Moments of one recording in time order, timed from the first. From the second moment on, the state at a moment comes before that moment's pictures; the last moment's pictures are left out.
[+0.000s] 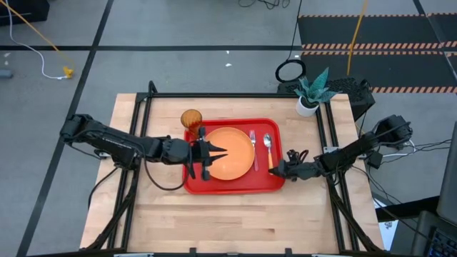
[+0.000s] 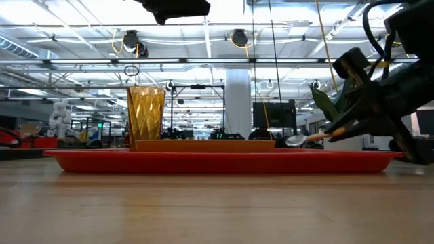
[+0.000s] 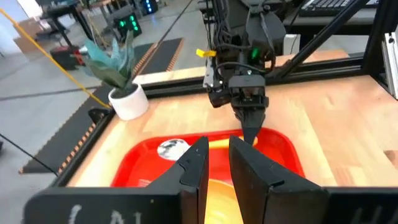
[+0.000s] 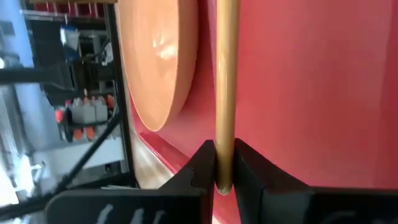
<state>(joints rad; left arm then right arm) -0.20 1.33 0.89 0.17 -0.34 0.11 0.37 1.25 0.12 0.58 0.38 1.84</state>
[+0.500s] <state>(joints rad) -0.24 1.33 0.89 0.06 -0.34 0.06 0.33 1.25 0.12 0.52 0.33 1.95</state>
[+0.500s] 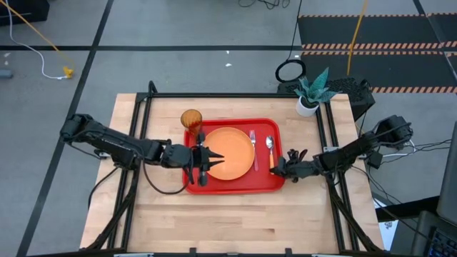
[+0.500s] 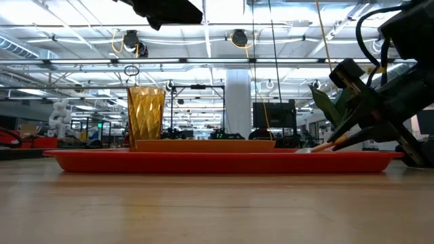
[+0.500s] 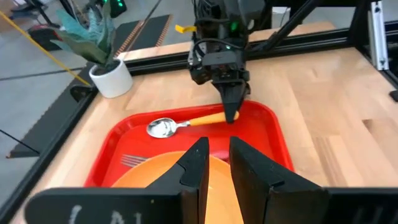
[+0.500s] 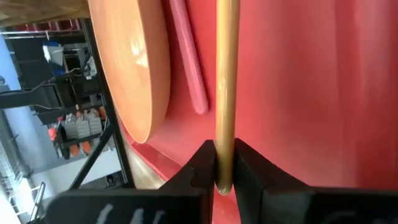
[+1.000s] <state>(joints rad) -0.29 1.33 0.89 0.03 -0.34 0.02 0.22 1.25 0.12 0.52 0.25 1.91</state>
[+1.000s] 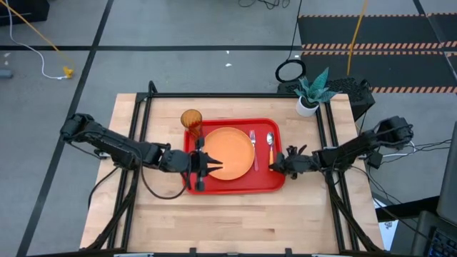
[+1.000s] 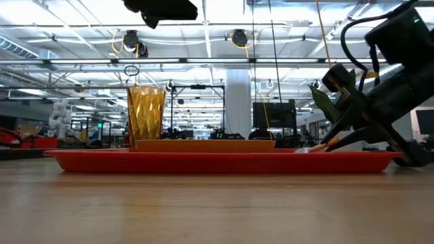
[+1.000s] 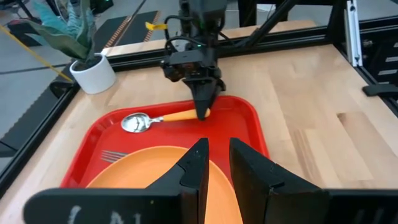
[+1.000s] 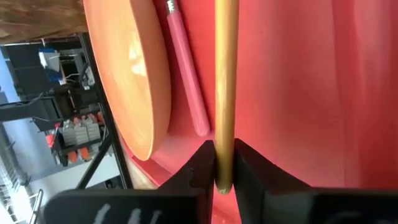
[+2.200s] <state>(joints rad) -0.32 1.33 0.89 -0.02 -0.34 -0.02 0.18 1.25 0.14 0.47 0.18 1.86</state>
